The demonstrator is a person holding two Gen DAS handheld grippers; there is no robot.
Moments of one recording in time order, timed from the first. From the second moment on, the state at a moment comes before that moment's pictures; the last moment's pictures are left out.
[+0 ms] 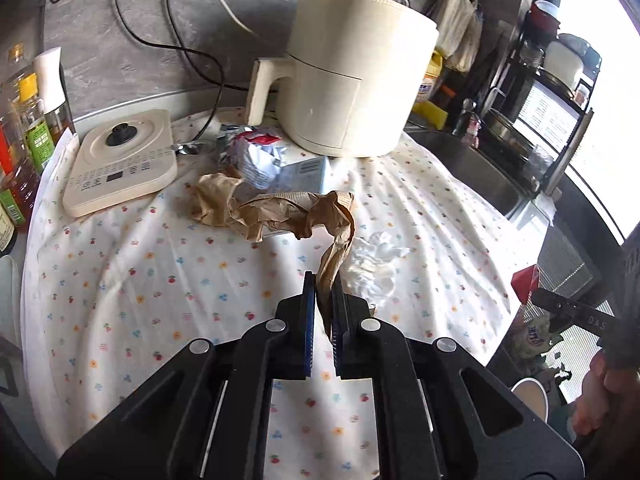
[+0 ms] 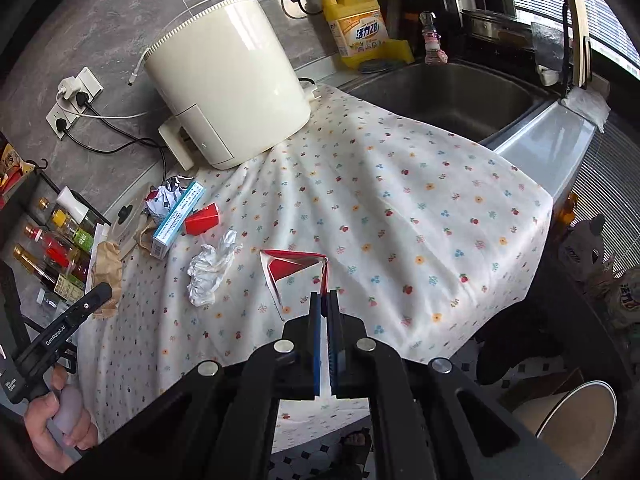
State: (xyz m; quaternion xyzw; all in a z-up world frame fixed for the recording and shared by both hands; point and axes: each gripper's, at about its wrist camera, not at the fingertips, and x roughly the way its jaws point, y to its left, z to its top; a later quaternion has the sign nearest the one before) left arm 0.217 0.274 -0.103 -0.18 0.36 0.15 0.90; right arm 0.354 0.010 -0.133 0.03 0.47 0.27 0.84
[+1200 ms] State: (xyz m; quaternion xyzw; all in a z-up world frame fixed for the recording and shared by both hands) left arm 0.312 -0.082 -0.138 -0.08 0.43 -0.13 0.89; right arm 0.269 -0.378 -0.178 0.13 0.51 0.00 0.85
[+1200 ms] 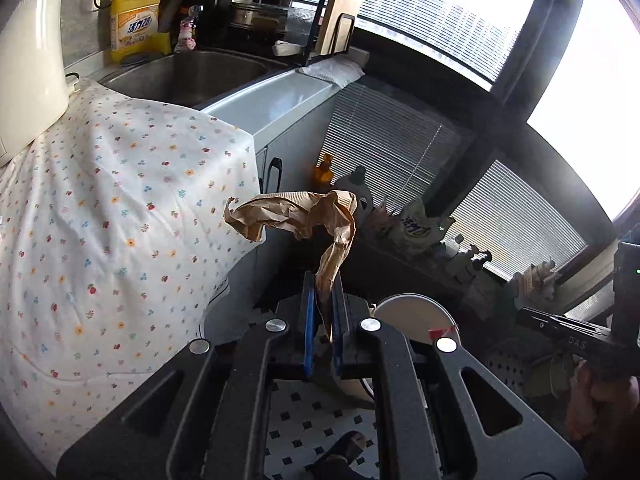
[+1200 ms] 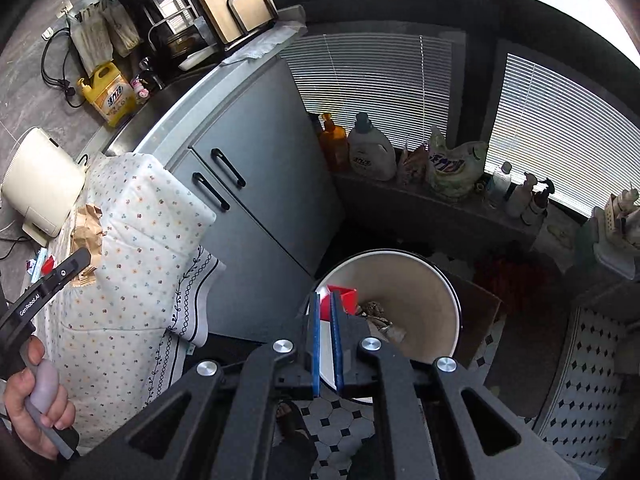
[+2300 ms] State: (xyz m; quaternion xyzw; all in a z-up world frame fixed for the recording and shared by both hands) left arm 0.301 -0.262 -0.212 -0.04 0.52 -0.28 0.81; right arm 0.213 -0.503 -0.186 0.15 0.50 -0.08 0.85
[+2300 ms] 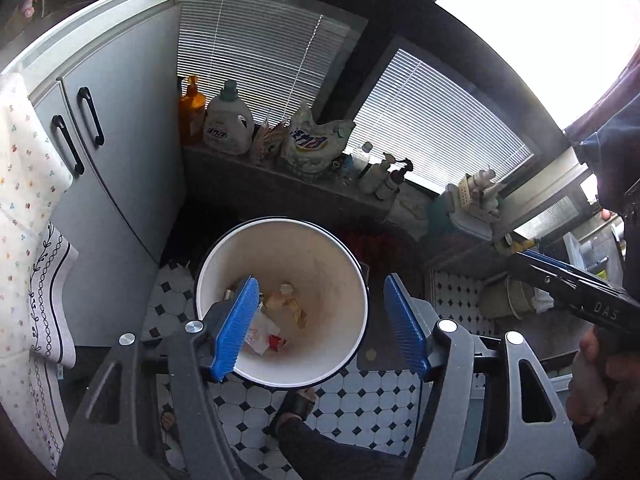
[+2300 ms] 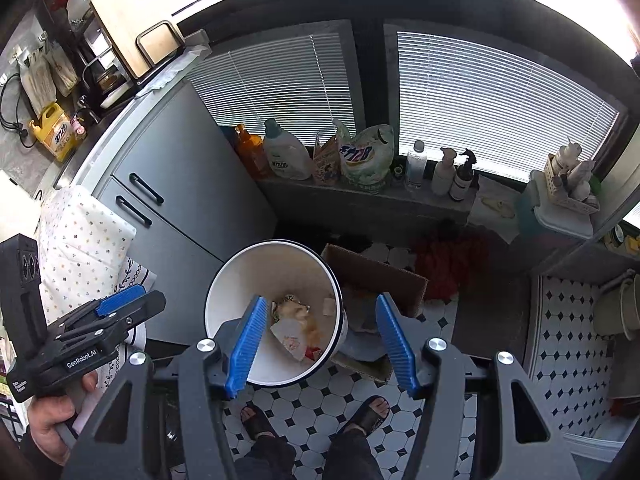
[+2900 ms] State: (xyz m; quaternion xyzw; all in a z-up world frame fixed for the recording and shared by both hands) left arm 0.304 -0.074 -0.142 -0.06 0.46 -0.12 0.88; right arm 0.279 -0.347 -0.148 0.12 0.46 0.03 0.88
